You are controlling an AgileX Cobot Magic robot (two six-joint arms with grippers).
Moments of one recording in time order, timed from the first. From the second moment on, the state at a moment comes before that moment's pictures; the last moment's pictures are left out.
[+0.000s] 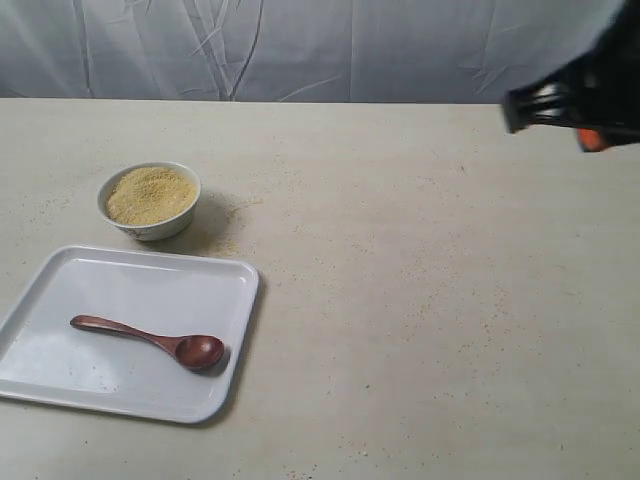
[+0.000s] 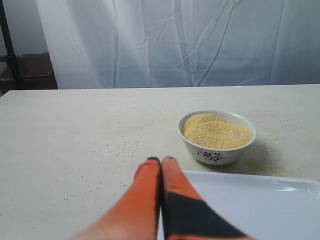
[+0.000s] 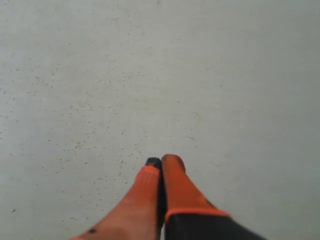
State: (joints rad) left arm -0.05 0.01 0.00 0.00 0.23 0.01; right arm 0.56 1.21 -1.15 -0.38 1.15 0.44
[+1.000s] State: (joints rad) left arm -0.05 0.01 0.00 0.00 0.23 0.01; right arm 0.24 0.00 -0.62 -0.24 0.82 0.45
